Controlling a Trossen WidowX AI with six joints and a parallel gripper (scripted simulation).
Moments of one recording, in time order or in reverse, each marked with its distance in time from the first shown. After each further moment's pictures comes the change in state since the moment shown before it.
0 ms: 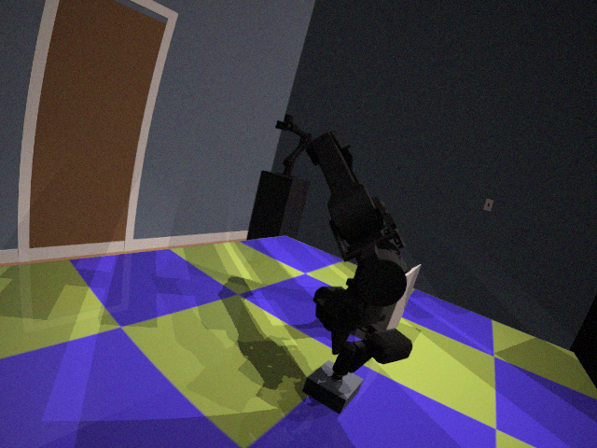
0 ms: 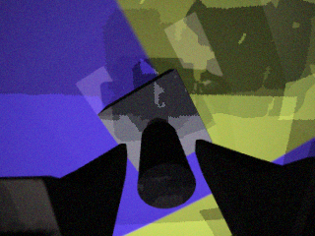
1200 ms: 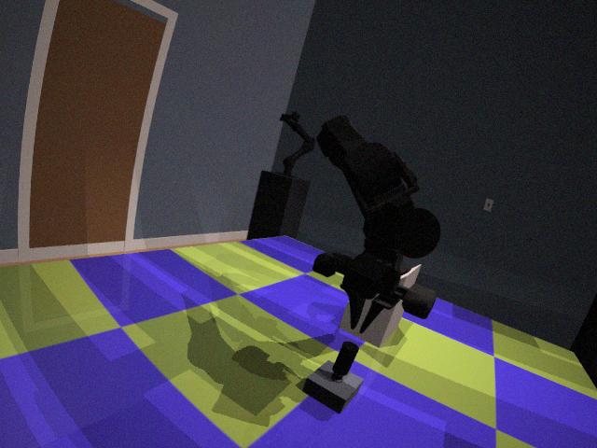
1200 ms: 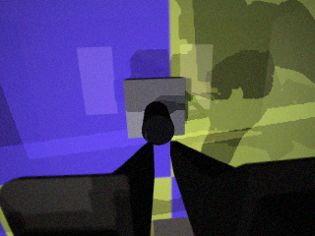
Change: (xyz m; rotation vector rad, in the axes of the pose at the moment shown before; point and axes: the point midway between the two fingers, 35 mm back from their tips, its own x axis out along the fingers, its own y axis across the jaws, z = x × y) arm -0.066 0.002 -0.004 -0.480 0.001 0.002
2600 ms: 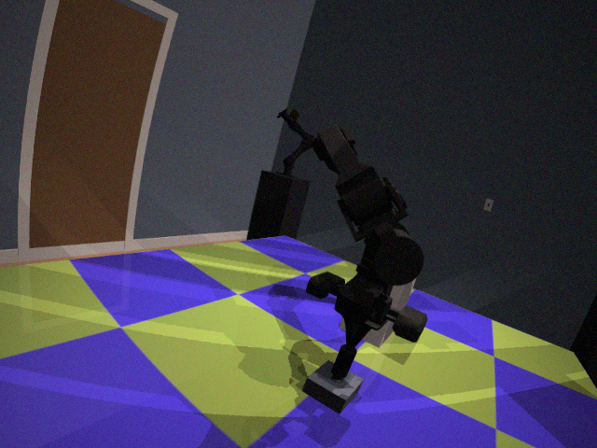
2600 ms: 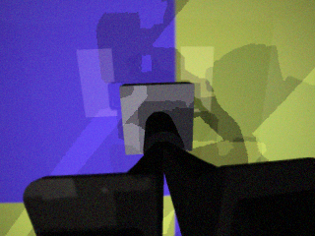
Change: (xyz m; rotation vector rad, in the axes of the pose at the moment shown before) arm 0.037 0.000 0.003 -0.004 -0.012 -0.001
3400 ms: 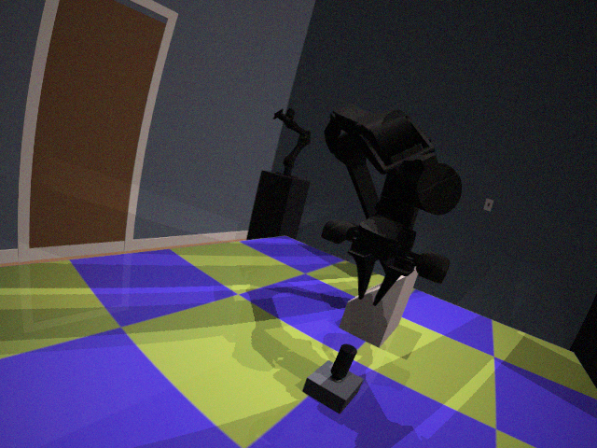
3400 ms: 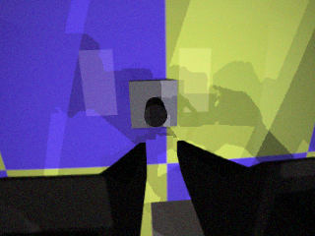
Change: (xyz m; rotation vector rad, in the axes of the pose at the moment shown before) arm -0.091 0.001 0.001 -0.007 -0.003 0.002
